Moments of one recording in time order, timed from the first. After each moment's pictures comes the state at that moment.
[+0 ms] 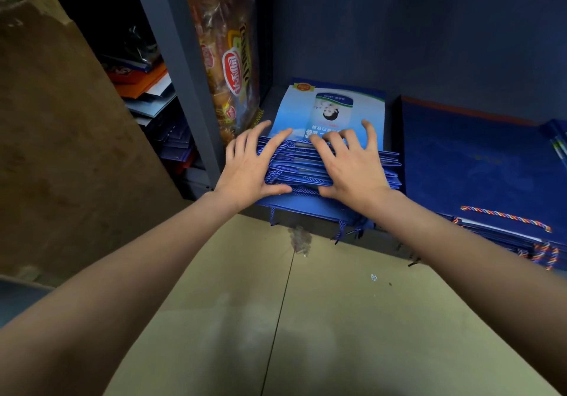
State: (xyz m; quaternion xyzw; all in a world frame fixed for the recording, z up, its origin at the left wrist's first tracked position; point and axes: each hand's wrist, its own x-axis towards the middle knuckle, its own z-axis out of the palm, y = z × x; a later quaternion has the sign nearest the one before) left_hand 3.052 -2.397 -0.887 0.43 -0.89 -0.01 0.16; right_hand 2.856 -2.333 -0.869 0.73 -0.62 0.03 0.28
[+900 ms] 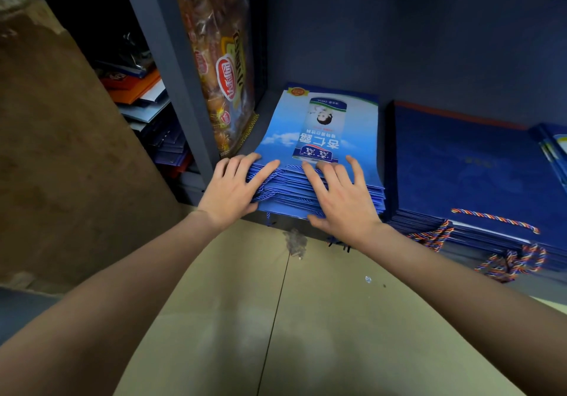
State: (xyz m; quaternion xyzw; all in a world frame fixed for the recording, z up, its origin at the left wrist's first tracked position) left_hand 3.076 -2.391 -0.911 0.34 -0.91 0.19 0.14; right_hand 2.861 -2.301 -0.905 0.74 -0.61 0.04 0.28
